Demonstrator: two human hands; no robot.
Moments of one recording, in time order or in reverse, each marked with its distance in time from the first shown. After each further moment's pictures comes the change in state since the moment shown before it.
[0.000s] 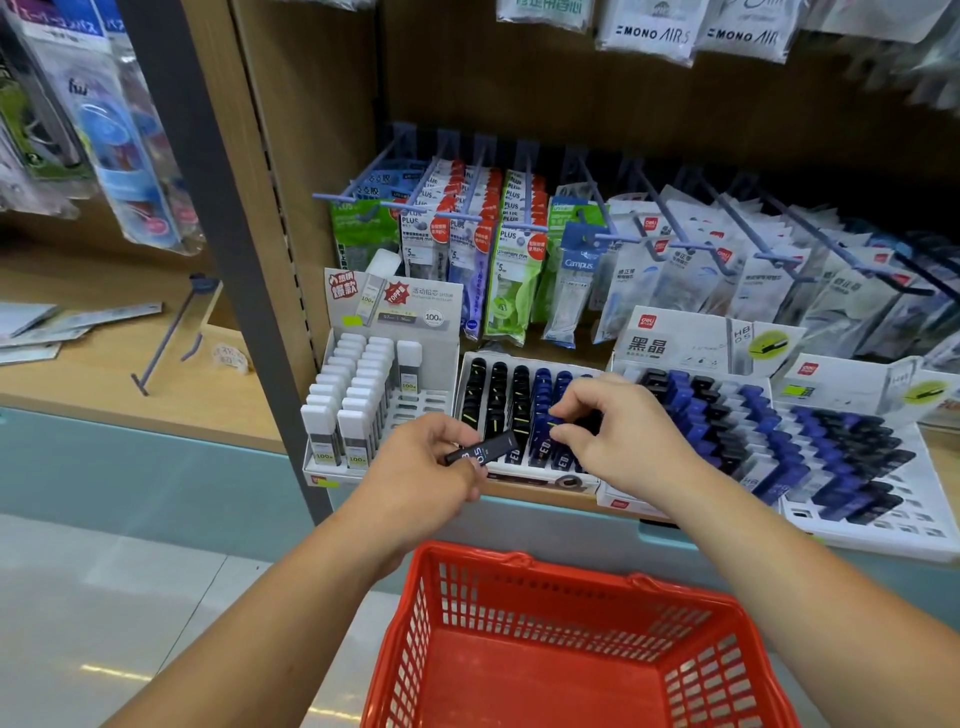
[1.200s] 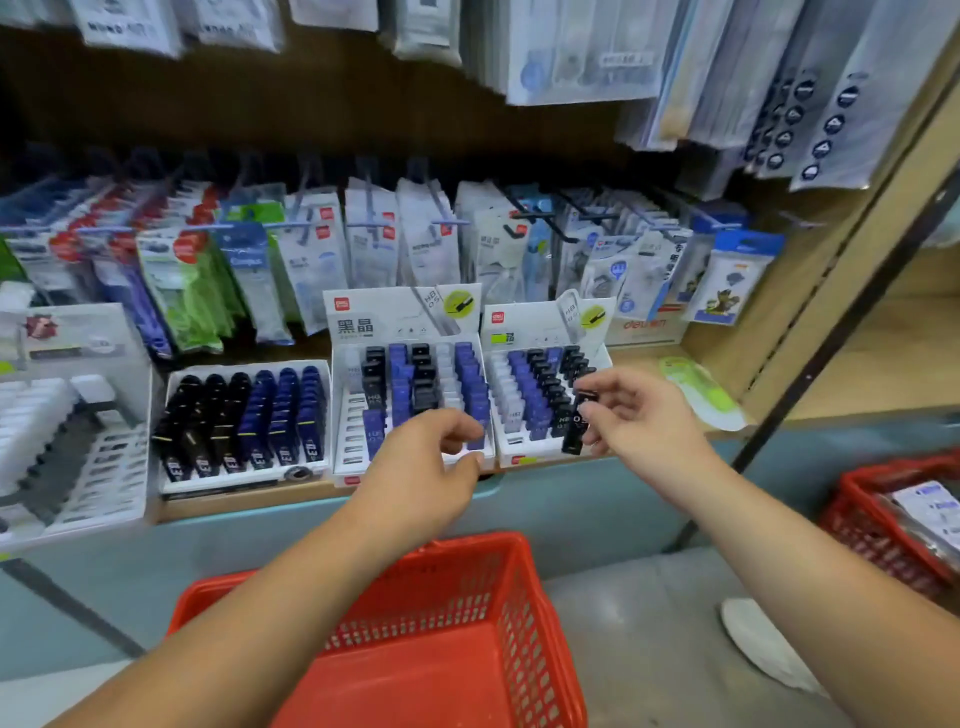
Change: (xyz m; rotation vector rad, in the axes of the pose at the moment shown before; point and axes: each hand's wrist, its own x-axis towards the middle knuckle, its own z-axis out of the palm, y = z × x) left_hand -0.026 0.046 0.238 0.407 -0.215 0.496; right_hand -0.163 0.167 -0.165 0.474 0.407 0.404
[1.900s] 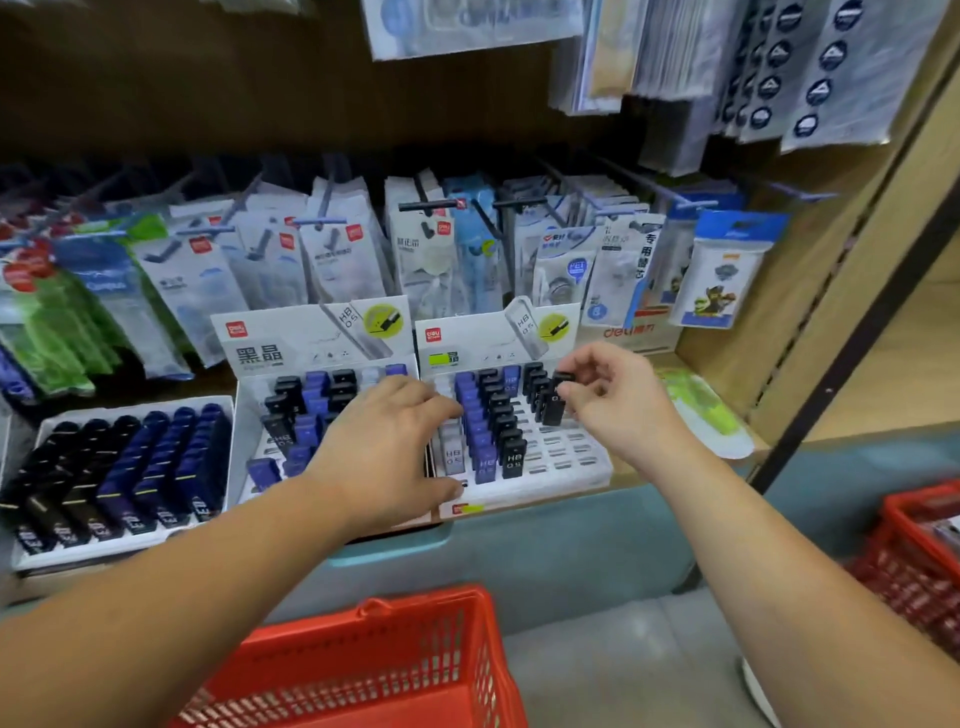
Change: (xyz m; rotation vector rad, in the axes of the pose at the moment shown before) left_hand 0.101 0.000 0.039 0.869 -0.106 0.303; right_hand 0.101 0.058 -0.034 -0.055 0.003 -0.106
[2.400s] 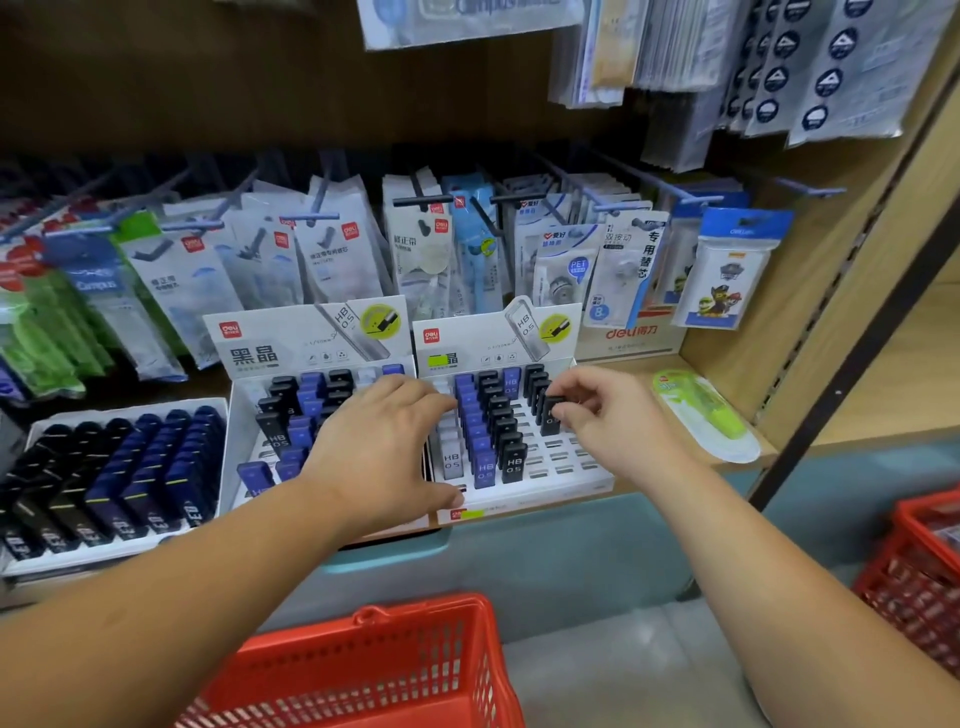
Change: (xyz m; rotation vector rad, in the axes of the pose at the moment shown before) left_hand 0.004 0.001 0.006 0.010 0.076 -0.022; right_hand -0.001 0.020 0.005 -0.146 -0.079 -0.038
